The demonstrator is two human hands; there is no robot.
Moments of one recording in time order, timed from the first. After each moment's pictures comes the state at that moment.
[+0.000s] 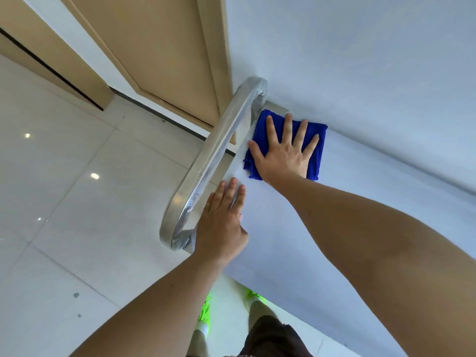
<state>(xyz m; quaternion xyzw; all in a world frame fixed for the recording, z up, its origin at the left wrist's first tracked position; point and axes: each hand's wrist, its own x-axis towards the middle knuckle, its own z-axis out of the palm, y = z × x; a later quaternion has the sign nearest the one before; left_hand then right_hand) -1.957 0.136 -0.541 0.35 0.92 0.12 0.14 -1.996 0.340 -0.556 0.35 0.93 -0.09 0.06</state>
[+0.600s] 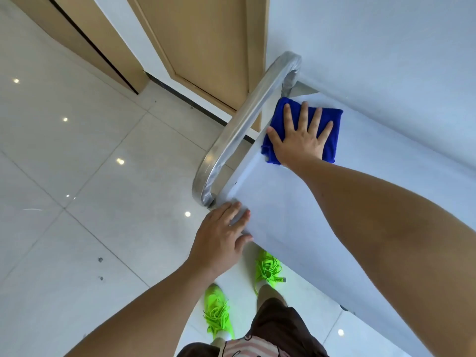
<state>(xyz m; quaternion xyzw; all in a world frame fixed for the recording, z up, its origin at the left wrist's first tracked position) -1.896 0.037 -0.519 0.39 0.90 0.11 0.14 -1.982 0.311 -0.549 0.30 0.94 -0.10 0.11</state>
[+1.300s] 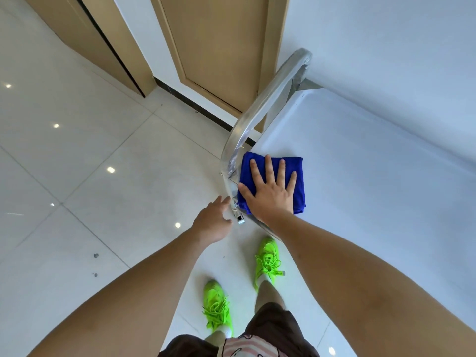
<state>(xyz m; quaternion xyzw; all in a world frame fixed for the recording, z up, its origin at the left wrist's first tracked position) -1.888 -0.032 -0.511 0.16 0.88 0.17 0.41 -1.852 0.133 -0.539 0.22 0.96 -0.14 0.12</state>
